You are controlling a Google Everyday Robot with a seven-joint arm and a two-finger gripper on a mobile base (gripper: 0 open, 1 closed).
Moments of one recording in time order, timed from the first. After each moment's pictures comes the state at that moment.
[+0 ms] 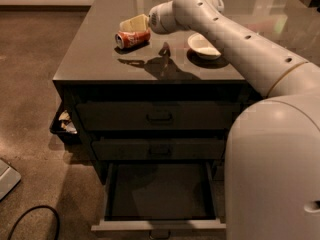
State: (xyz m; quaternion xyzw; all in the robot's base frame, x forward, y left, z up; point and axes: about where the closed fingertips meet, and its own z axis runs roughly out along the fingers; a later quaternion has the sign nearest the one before) arm 0.853 0.030 0.904 -0.19 0.83 0.22 0.48
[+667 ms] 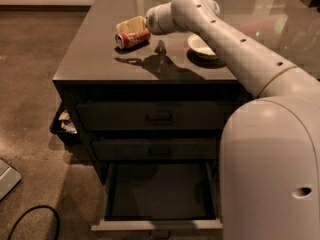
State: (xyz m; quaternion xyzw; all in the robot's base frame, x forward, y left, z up) arm 0.862 0.045 0.898 -0.22 0.81 0.24 0.48
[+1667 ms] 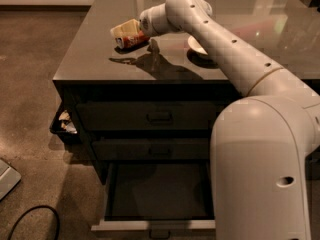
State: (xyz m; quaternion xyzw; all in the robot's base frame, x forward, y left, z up) arm 0.863 0.069 0.888 -0.26 0.80 0.24 0.47
